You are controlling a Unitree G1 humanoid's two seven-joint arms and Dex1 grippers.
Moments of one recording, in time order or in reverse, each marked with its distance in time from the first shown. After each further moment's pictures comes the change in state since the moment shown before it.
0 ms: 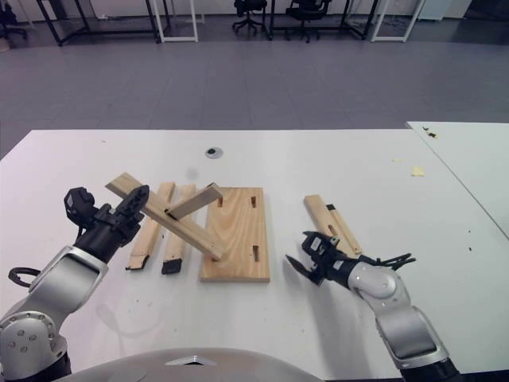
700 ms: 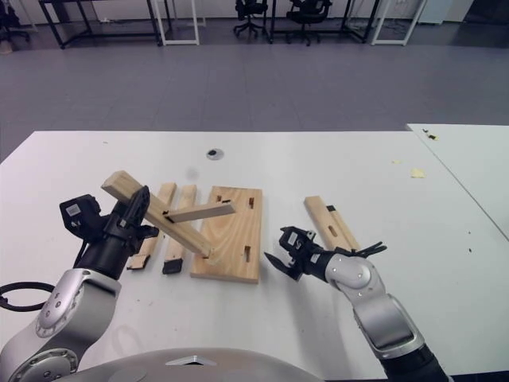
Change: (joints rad) left arm 0.105 0.070 -0.381 -0.227 0.609 -0.128 0.021; right arm -0.123 0.044 0.068 -0.059 0.004 0.115 0.003
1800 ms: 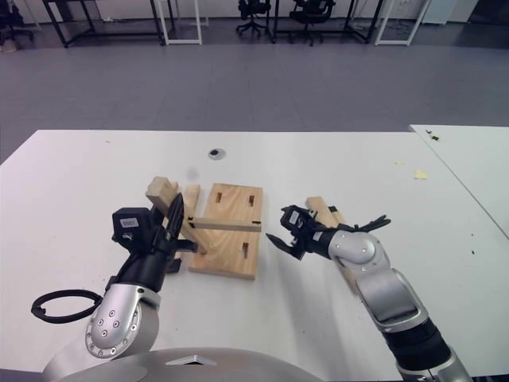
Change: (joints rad) left arm -0.019 -0.018 -0.452 0.021 0.525 -0.022 -0.014; right arm -0.135 -0.031 -0.019 0.002 0.018 0.055 0.037
